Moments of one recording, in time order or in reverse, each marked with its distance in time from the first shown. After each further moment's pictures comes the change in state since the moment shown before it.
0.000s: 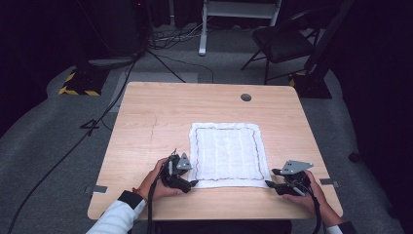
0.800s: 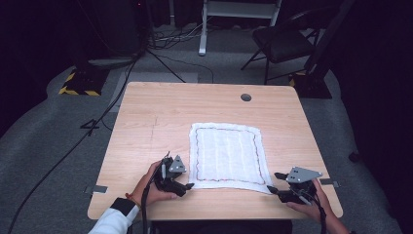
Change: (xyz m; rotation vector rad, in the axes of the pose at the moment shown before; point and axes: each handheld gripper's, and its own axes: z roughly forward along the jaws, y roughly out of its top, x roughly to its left) left arm 0.002 -0.005 -0.018 -0.040 0.016 -0.028; right arm 0.020 0.000 -0.025 -0.087 0.004 -0.019
